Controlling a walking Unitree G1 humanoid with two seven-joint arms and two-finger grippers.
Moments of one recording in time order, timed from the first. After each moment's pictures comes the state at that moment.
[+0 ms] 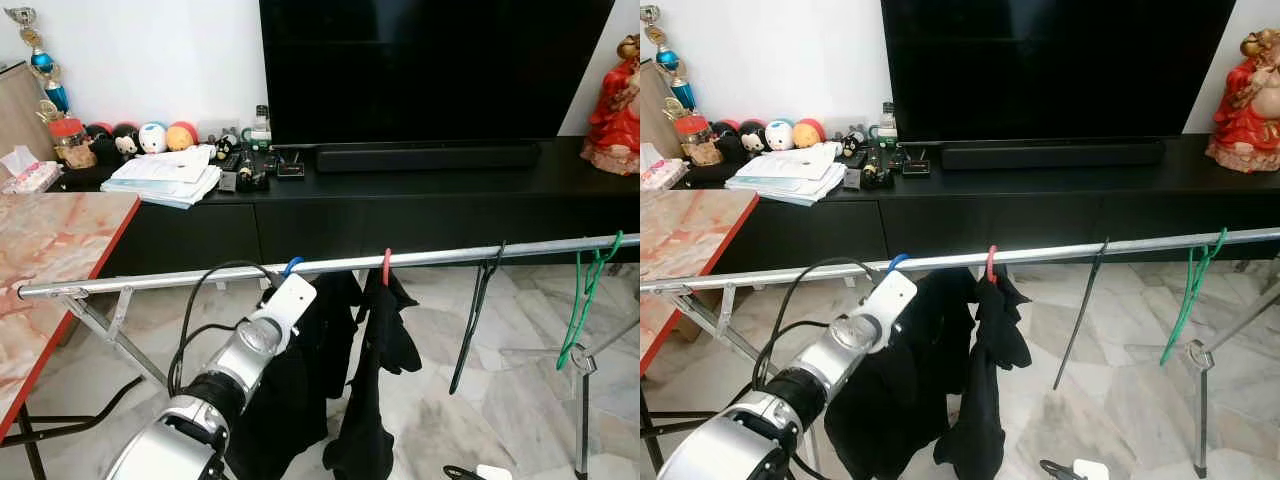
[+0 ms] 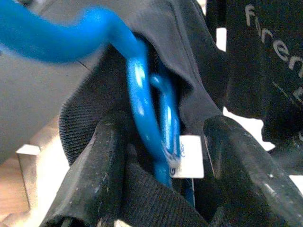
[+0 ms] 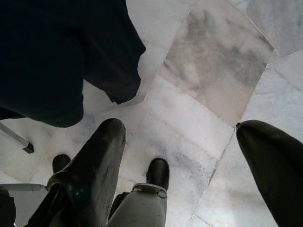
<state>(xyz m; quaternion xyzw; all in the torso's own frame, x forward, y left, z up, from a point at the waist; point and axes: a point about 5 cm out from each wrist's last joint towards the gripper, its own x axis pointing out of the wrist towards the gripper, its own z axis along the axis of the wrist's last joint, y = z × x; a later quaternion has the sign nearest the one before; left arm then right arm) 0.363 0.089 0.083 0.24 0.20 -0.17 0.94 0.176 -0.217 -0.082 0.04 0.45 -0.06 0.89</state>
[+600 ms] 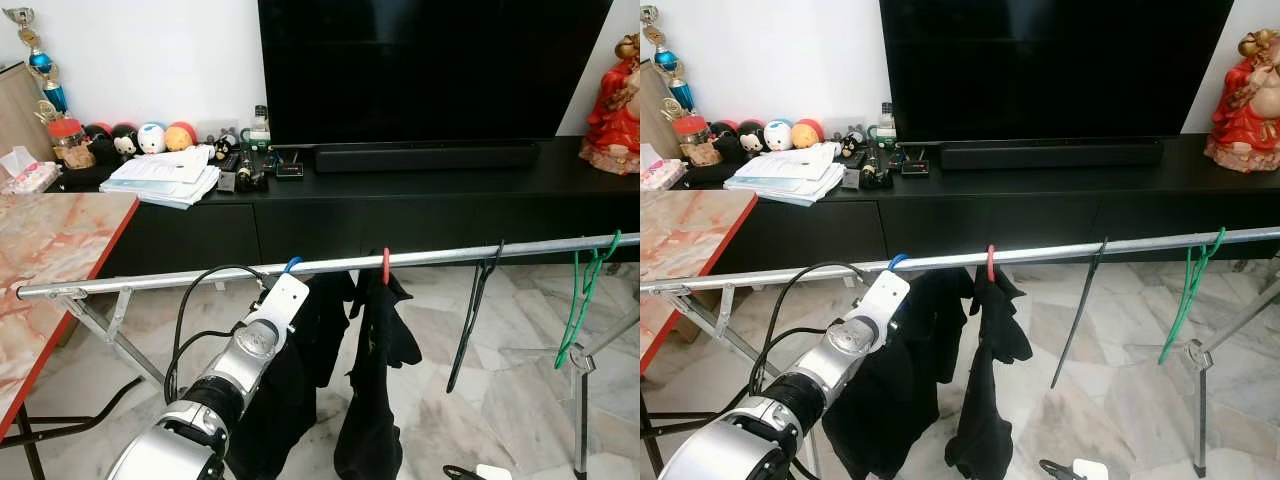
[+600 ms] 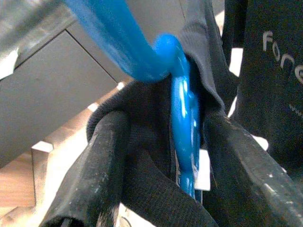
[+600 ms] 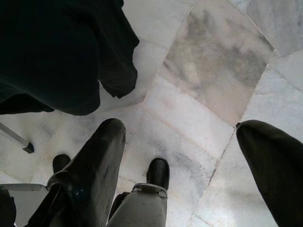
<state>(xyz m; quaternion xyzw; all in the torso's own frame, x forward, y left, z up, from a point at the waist) 0.368 0.097 0.092 0.21 0.15 -0.11 0.96 0.176 -0.217 -0.082 0.04 0.45 -0.06 0.89</state>
